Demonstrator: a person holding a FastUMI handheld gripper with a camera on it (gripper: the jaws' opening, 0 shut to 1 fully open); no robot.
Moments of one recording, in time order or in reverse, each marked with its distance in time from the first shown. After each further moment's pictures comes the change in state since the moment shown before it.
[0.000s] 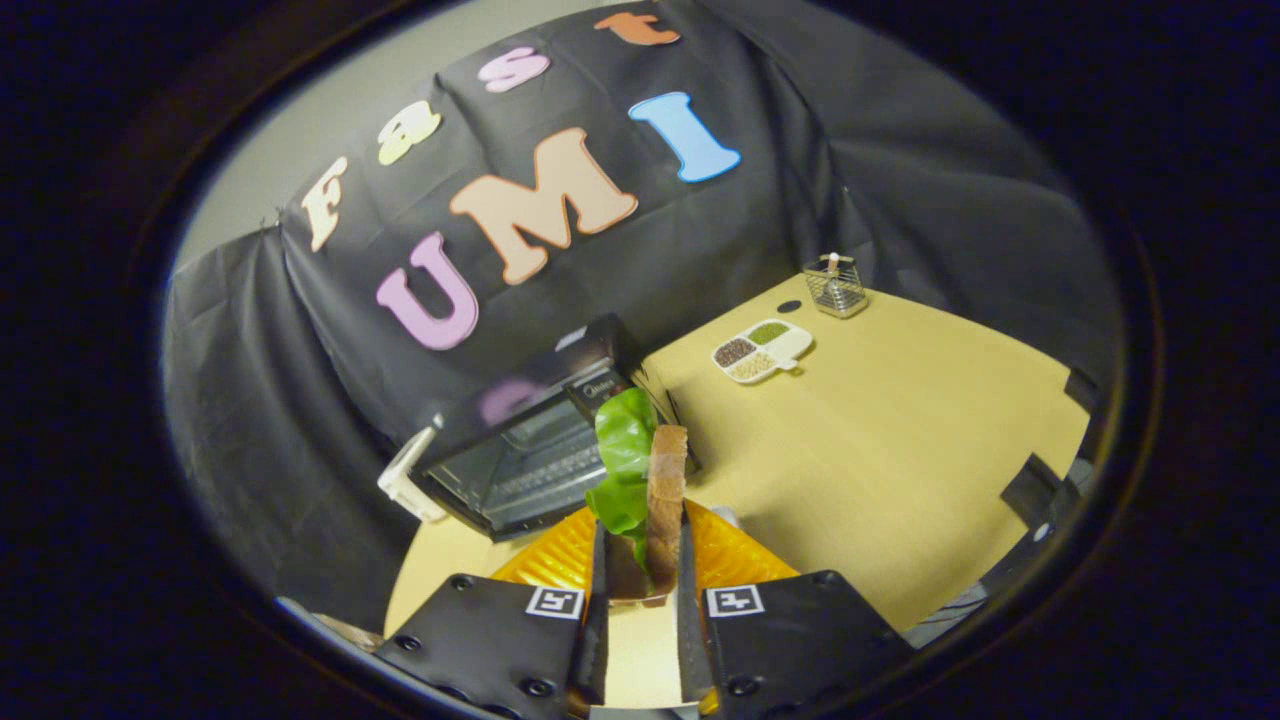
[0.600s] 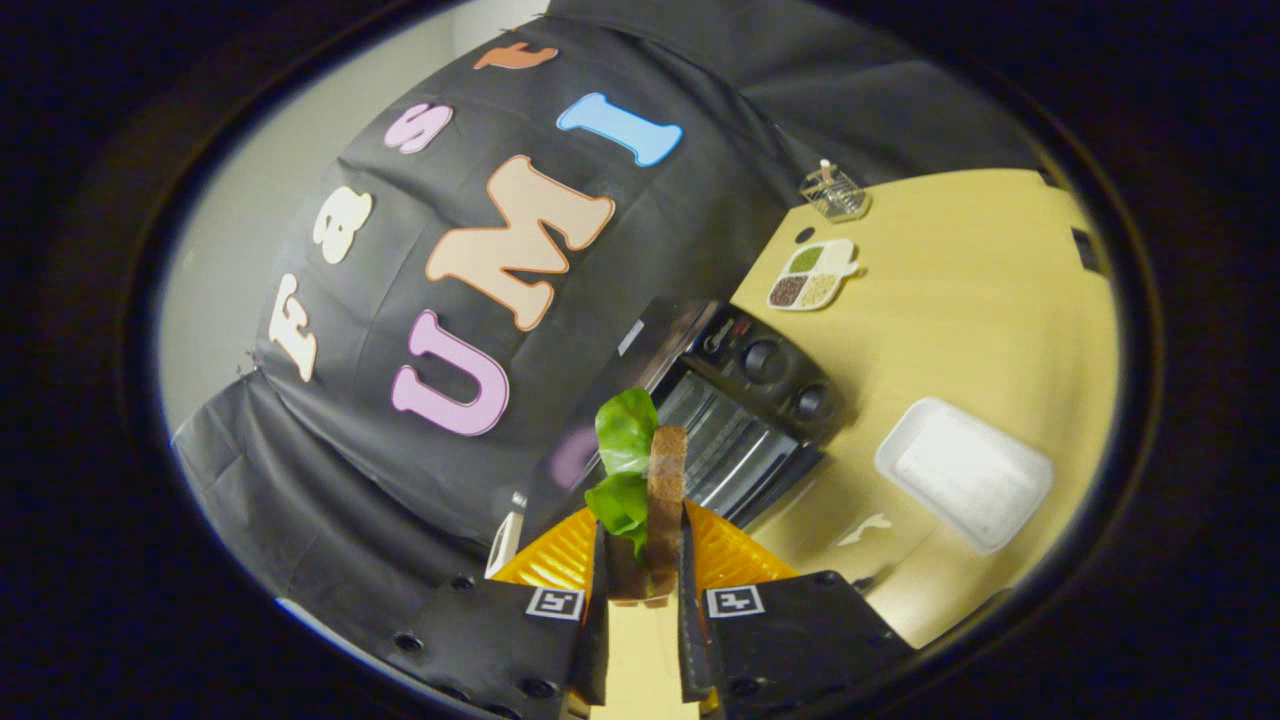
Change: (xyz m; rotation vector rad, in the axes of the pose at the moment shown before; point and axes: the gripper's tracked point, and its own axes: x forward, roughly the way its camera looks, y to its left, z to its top) arm 0.085 0.132 -0.049 0.442 -0.061 0.053
